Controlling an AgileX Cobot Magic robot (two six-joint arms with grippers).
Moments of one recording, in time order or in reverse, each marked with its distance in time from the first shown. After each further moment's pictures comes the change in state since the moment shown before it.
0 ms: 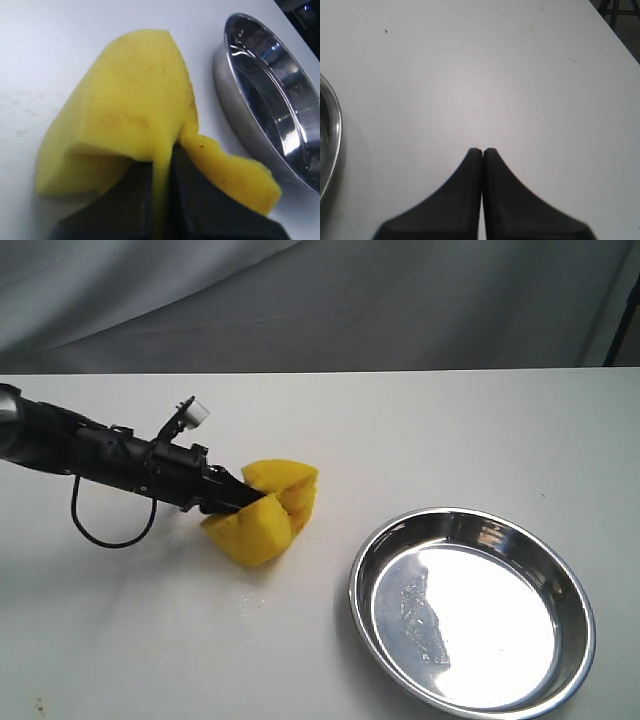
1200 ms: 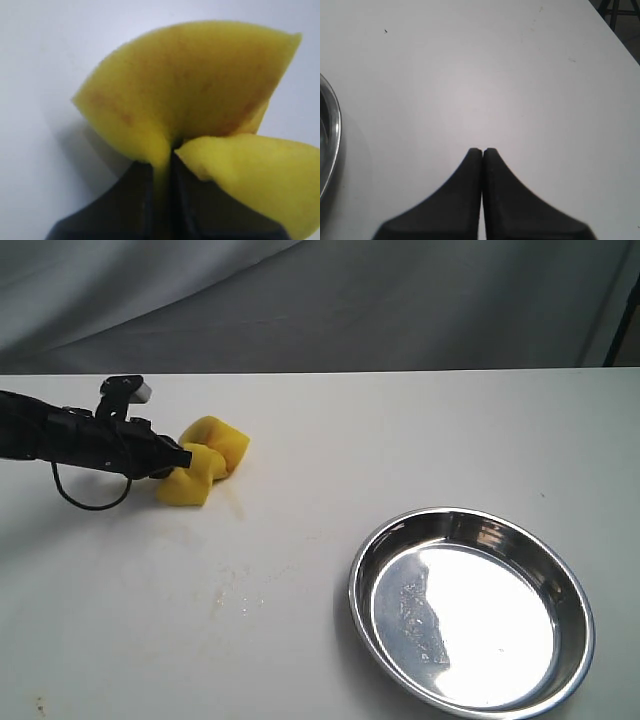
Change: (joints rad) left arm 0.111 0.005 -0.025 -0.012 -0.501 -0.046; right arm 0.000 0.000 0.000 0.000 0.000 0.000
